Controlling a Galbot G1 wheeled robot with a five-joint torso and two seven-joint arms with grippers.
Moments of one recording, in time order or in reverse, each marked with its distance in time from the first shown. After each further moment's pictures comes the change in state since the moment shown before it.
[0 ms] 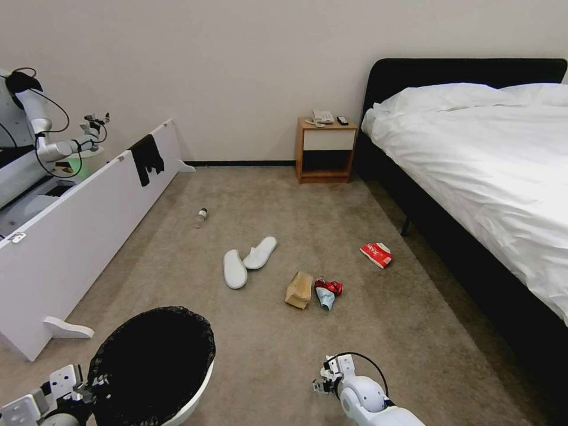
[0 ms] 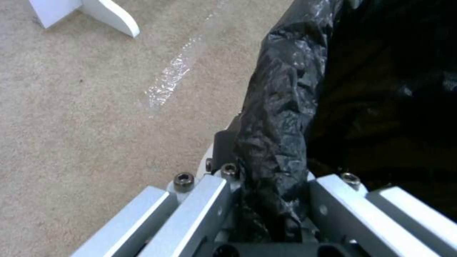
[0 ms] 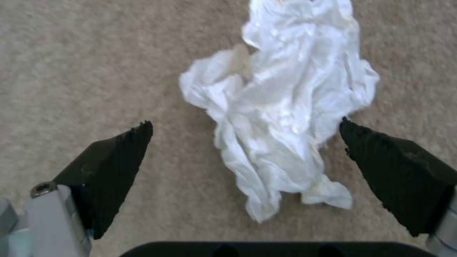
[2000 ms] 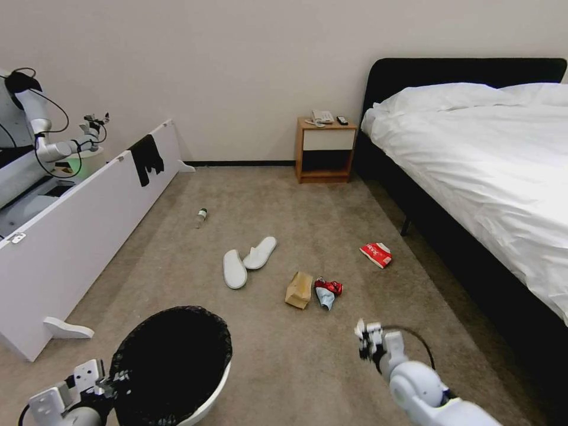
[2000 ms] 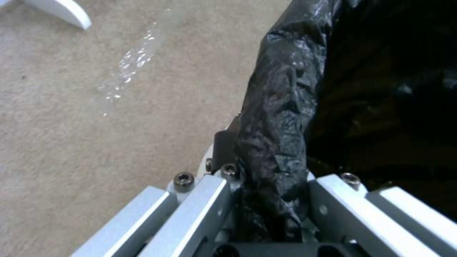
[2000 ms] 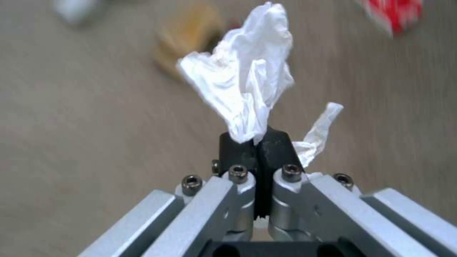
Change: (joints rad) left arm -0.021 0.012 0.104 -0.011 -0.018 0.000 -0.022; right arm -0.102 -0.364 0.112 0.600 0.174 0.123 0.052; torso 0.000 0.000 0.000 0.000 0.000
